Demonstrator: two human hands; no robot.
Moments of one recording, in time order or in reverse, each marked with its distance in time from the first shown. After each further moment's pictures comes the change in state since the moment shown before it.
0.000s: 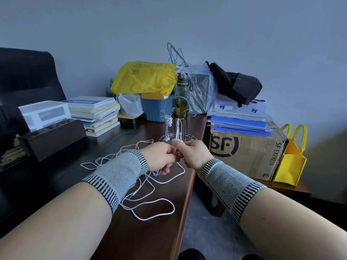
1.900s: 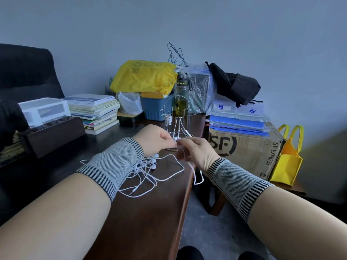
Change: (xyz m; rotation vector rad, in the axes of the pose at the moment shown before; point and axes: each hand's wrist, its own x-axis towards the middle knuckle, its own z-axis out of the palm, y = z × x) left_hand -0.007 0.010 -0.029 0.224 0.269 0.124; right_hand -0.013 -0.001 -0.011 0.126 -0.065 -0.088
